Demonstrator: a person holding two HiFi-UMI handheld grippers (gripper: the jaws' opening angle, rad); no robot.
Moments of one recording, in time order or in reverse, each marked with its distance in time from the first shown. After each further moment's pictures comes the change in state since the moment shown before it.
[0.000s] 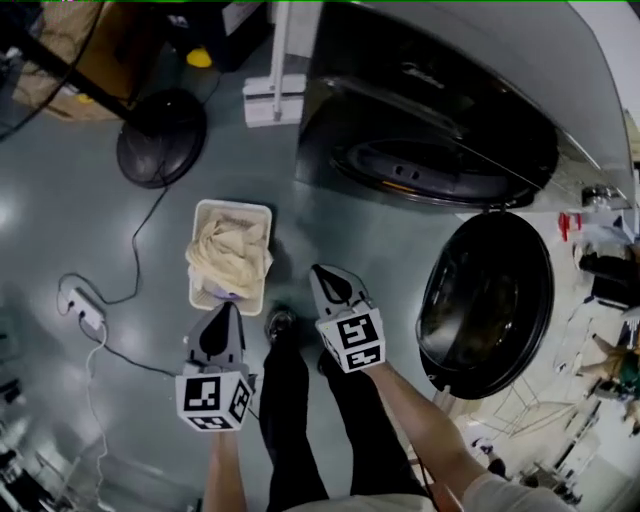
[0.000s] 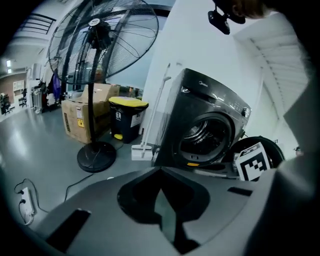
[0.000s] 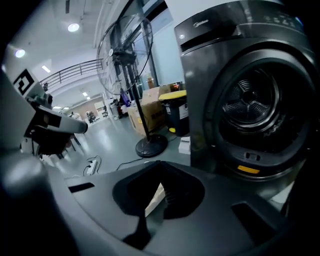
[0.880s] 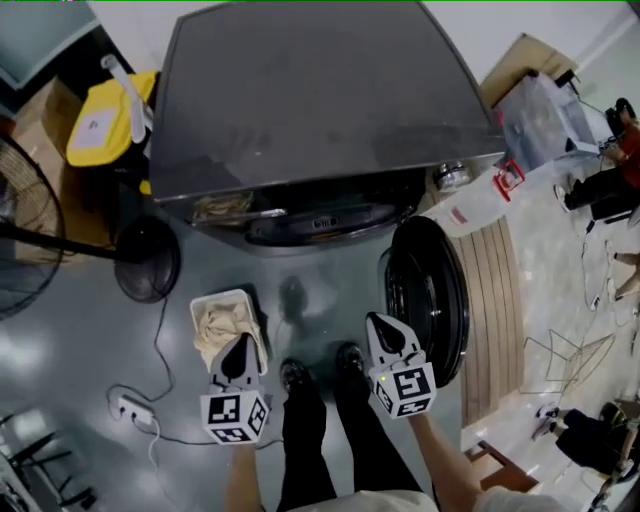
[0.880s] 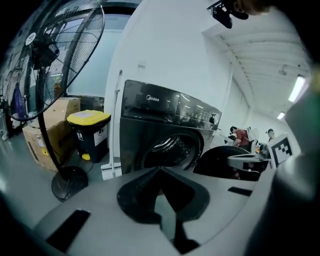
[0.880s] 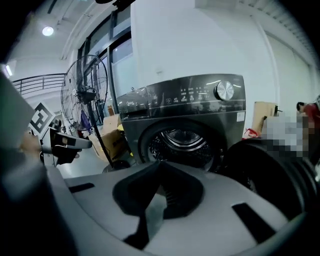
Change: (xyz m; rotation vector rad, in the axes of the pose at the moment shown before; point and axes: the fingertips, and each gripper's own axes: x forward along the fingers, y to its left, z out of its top) left arm 0.020 -0.177 0.116 0.231 -0.002 -0.232; right arm -0.263 -0.151 0.066 0.212 -0.220 -0.404
